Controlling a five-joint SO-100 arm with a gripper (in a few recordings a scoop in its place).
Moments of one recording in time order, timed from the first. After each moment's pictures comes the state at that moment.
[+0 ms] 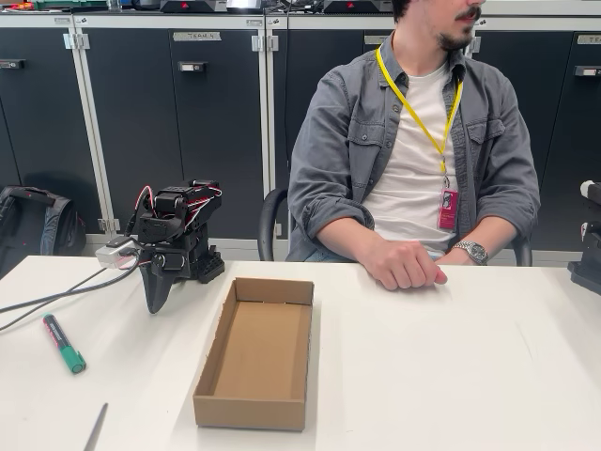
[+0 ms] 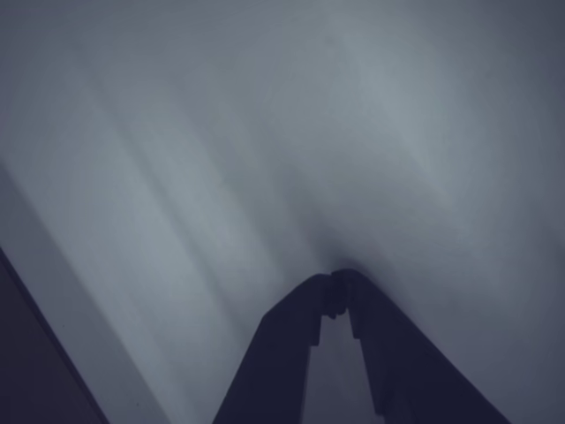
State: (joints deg) arm 12.0 189.8 180.0 71.5 -67.5
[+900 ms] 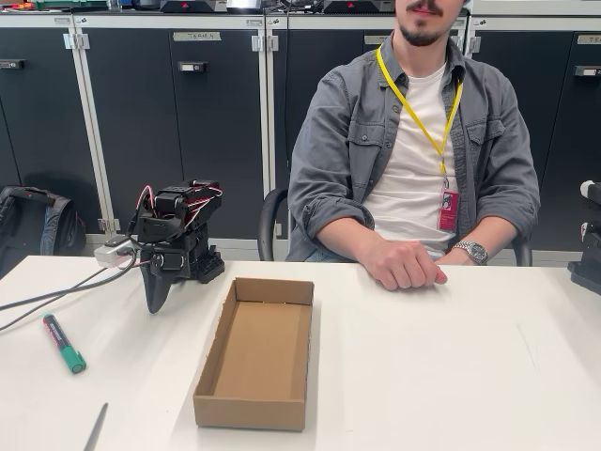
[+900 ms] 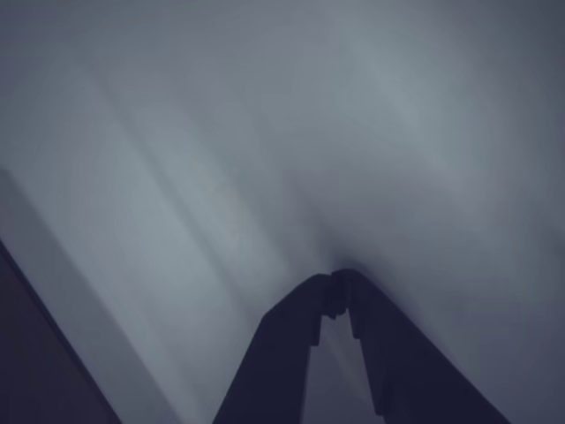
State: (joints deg) arm 10.5 189.8 178.1 72.0 -62.7
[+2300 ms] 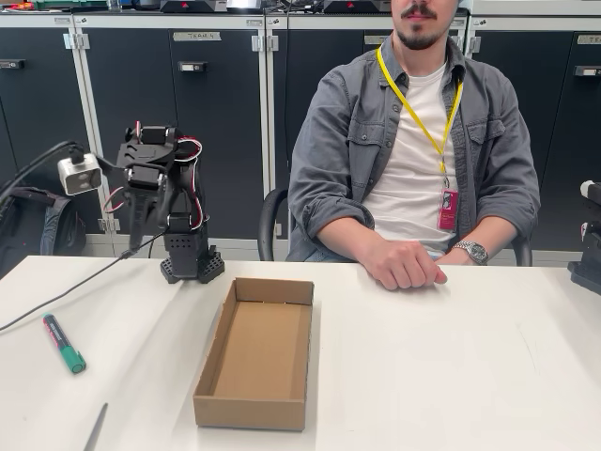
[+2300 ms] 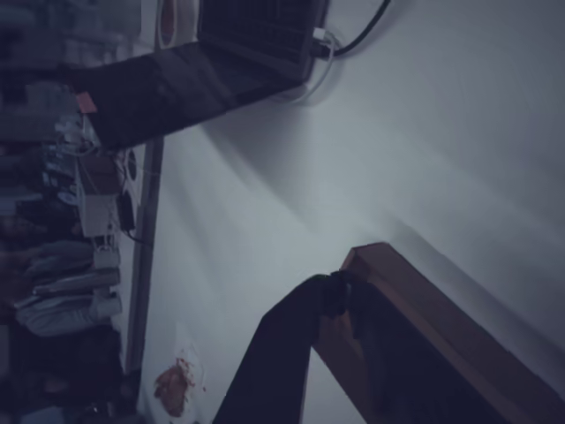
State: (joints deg) arm 2.3 130.7 107.6 52.7 -19.2
